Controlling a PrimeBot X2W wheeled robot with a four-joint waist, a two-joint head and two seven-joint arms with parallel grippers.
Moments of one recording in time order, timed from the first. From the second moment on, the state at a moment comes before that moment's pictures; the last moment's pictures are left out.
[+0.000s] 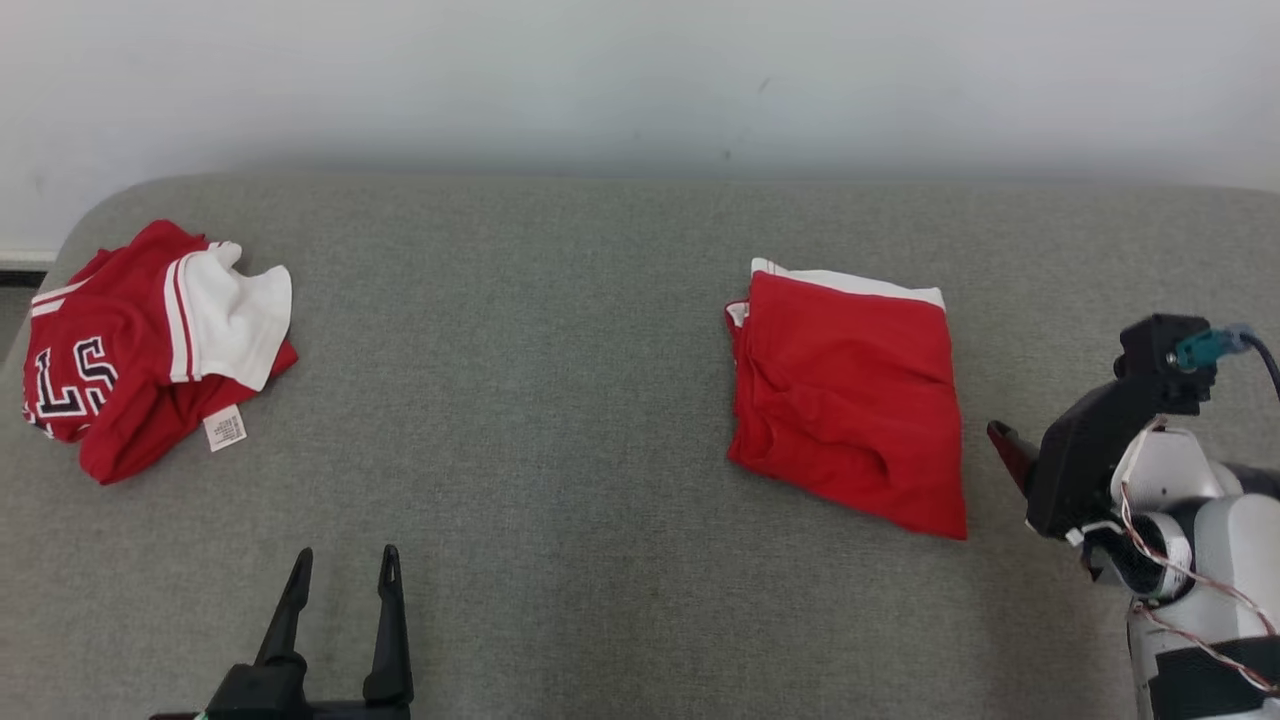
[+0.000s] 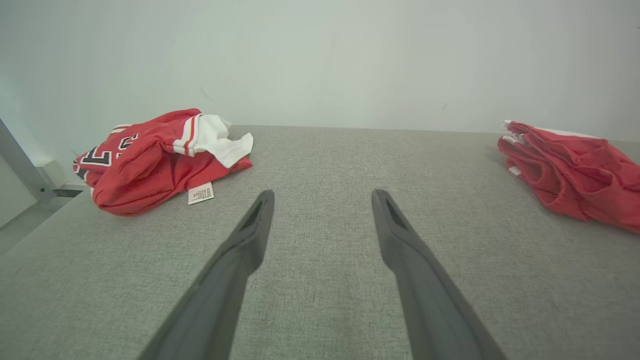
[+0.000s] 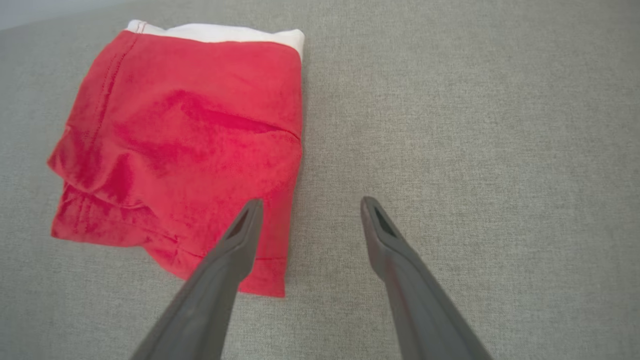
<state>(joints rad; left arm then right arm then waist) -0.02 0.05 -0.03 0.18 -0.11 -0.05 -0.26 -0.39 -0.17 -0.19 0.18 0.20 0.13 0.84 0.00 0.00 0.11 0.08</state>
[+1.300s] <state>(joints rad) -0.12 0.05 -0.05 0.10 -0.11 -0.04 -0.26 -0.68 -0.25 -0.06 0.48 0.06 0.13 0.84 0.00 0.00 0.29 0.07</state>
